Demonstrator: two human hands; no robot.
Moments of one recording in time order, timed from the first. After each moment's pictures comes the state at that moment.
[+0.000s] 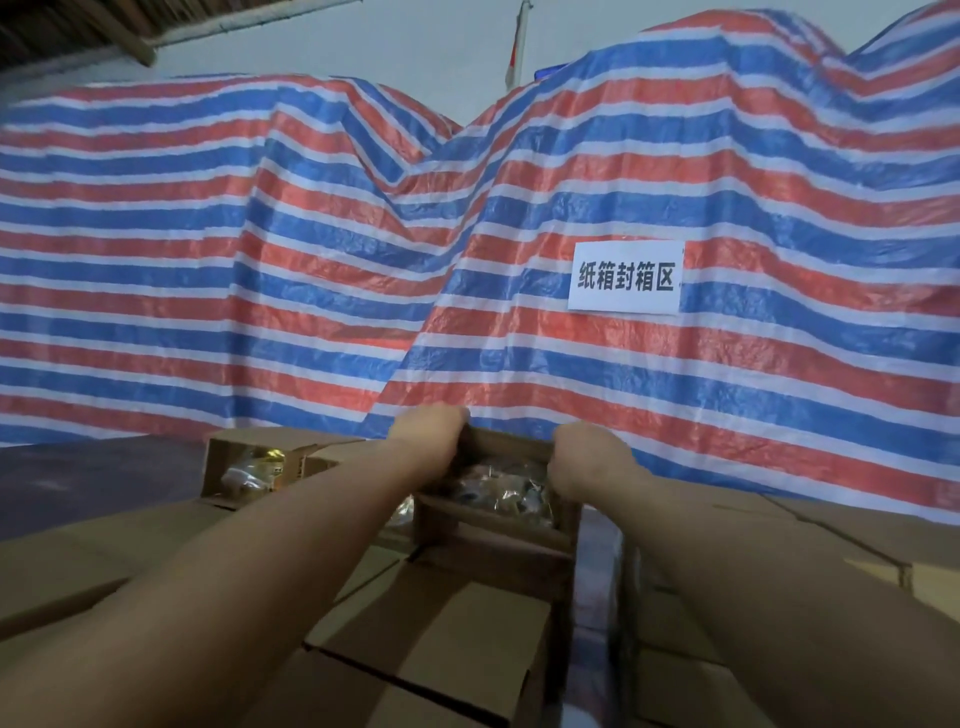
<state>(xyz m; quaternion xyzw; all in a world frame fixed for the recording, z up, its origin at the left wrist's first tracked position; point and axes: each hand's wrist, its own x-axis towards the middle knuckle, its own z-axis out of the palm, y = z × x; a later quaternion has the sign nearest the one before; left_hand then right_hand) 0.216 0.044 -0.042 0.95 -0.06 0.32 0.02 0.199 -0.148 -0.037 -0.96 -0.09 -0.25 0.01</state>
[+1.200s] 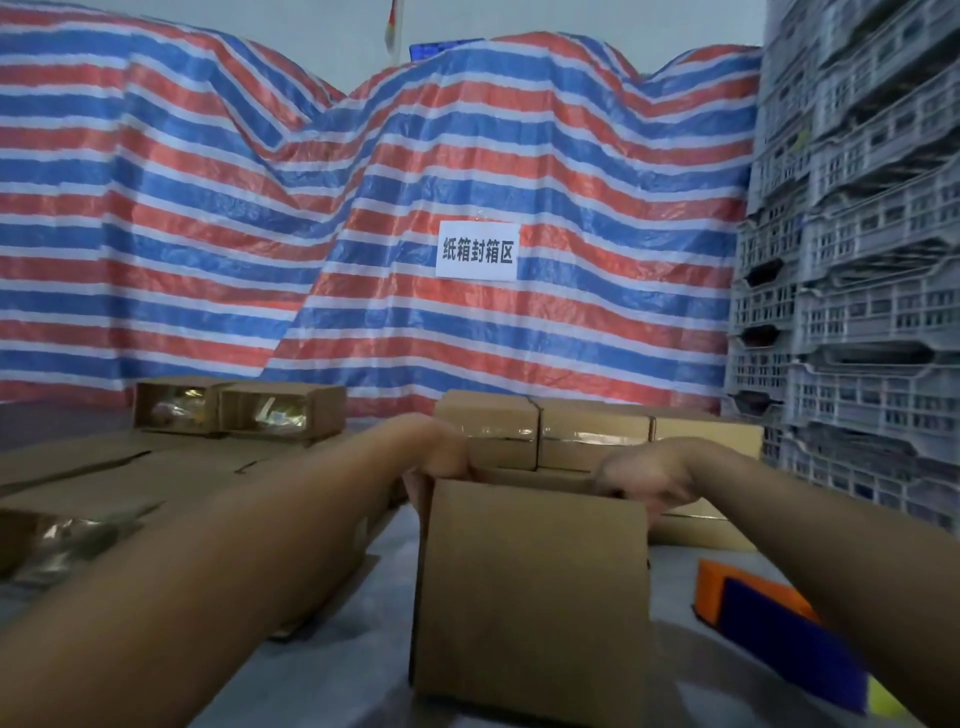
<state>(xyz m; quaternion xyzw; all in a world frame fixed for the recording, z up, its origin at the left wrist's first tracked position) -0.096 -0.142 -0.080 0.98 -0.19 -0.03 0.10 -0.153 -0.387 -0.077 -0.95 0.00 0.17 0.27</state>
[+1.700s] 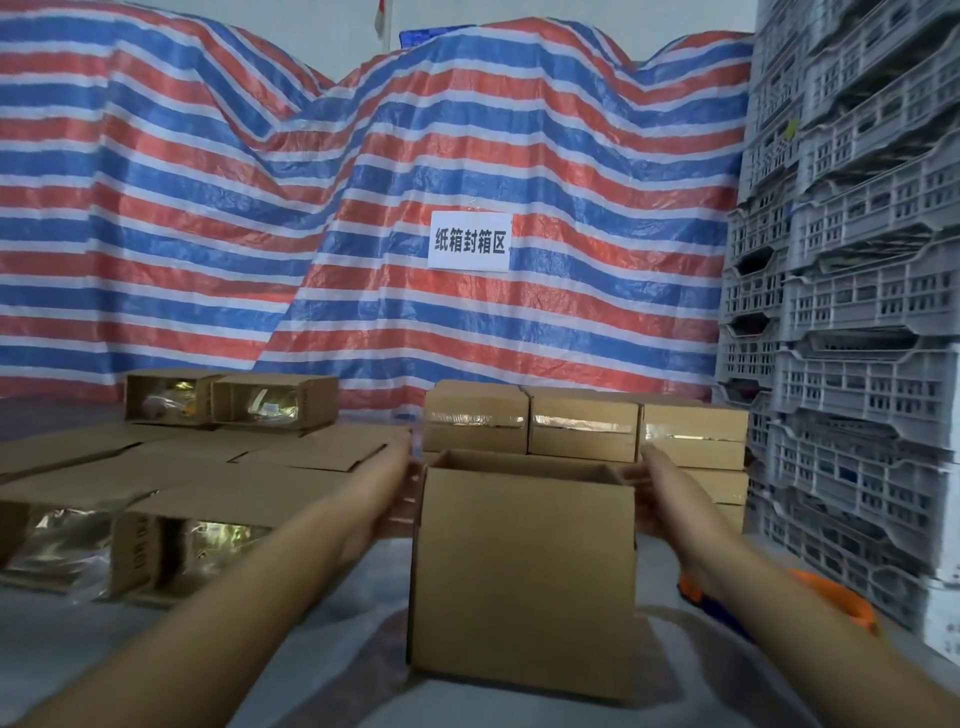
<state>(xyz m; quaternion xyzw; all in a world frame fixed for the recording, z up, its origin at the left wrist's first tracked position) -0.168 -0.112 -0.142 0.72 -0.09 -0.03 0.68 -0.199 -0.393 -0.151 -0.73 0.05 -0.20 0.65</state>
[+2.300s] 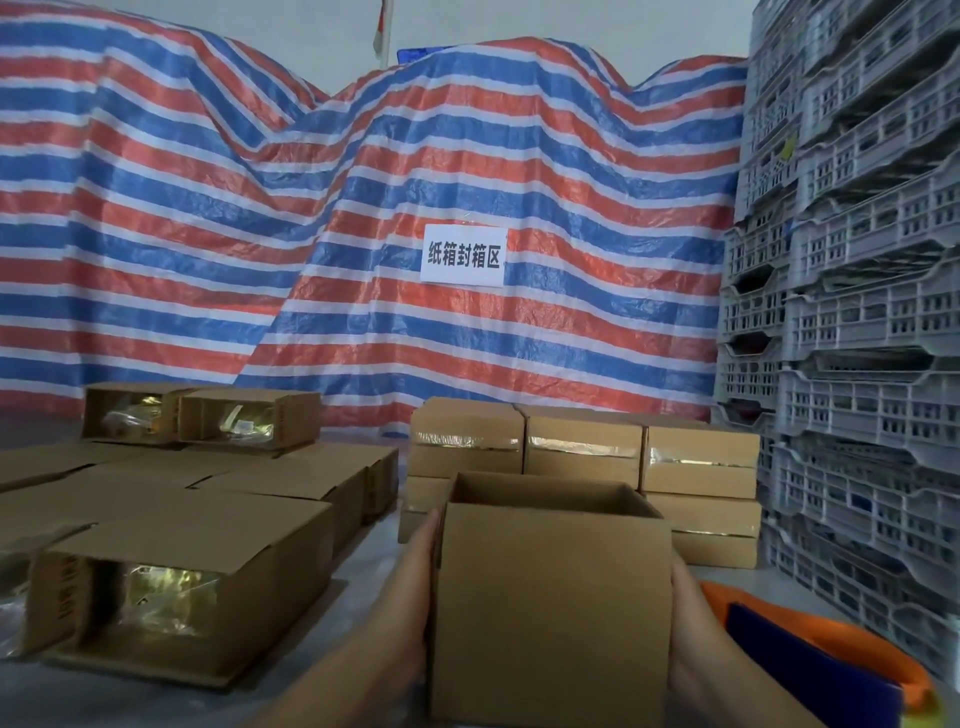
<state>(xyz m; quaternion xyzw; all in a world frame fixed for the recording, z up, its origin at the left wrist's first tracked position) -0.138 -0.167 -0.206 0.56 -0.10 -0.05 0.82 -0.192 -0.381 -0.193 -0.53 0.12 -0.08 0.84</state>
